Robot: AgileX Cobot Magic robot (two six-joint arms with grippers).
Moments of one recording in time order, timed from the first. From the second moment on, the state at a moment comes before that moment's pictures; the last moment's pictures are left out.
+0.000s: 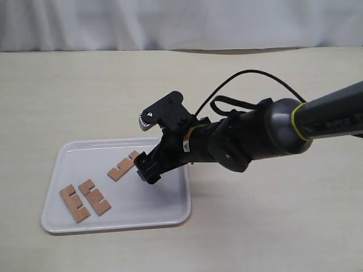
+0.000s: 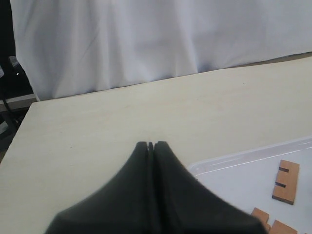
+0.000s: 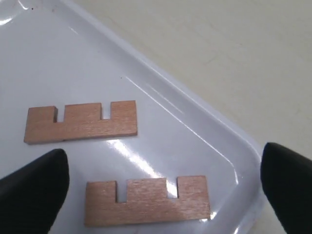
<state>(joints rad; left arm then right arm) -0.12 0.00 0.00 -0.21 0.31 0.26 0.42 1.98 -0.99 -0.18 -0.11 0.14</state>
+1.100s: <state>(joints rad) -0.12 0.00 0.00 -0.21 0.31 0.26 0.19 1.81 -1.31 -0.02 0.68 0.18</state>
